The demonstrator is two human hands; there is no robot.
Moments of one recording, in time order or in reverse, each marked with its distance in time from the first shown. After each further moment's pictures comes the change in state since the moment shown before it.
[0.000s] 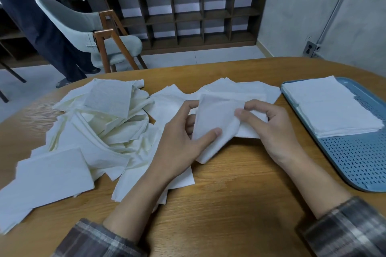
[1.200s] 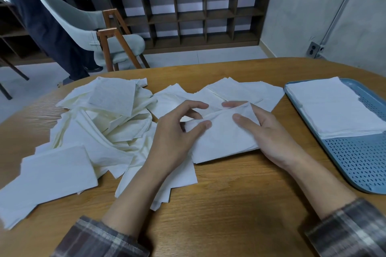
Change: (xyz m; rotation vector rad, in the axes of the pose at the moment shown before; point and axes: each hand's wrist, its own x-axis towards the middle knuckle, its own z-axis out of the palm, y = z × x) left_hand 0.009 -0.012 -0.015 0.119 0.098 0.096; right_hand -0.006 -0.019 0.010 0.058 -0.257 0.162
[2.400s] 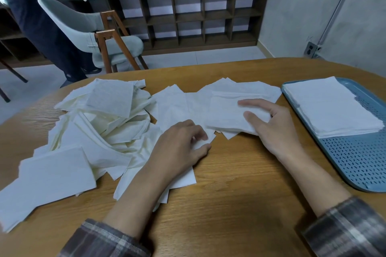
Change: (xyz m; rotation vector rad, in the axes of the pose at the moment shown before) left_hand -0.001 -0.024 0.005 0.605 -0.232 0.153; right_hand 0.011 0.023 -0.020 -0.319 0.364 -0.145
